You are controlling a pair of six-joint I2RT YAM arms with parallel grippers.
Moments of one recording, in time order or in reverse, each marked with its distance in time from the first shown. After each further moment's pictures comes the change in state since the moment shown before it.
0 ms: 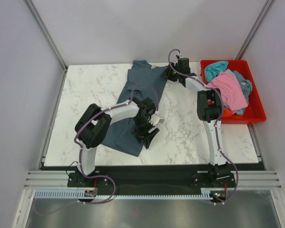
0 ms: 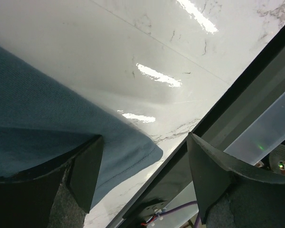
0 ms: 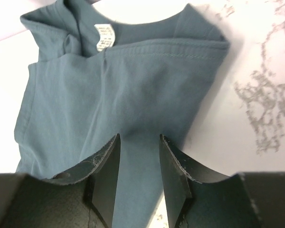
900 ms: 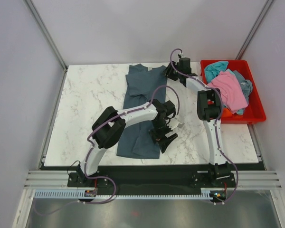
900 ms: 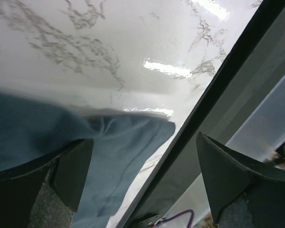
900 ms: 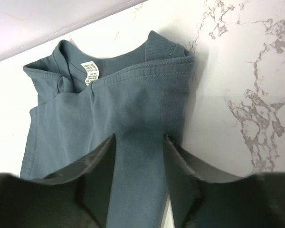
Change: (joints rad) left arm -0.175 0.203 0.325 -0.105 0.064 -0.034; right arm -0.016 0.056 0.057 0.053 -0.008 0.053
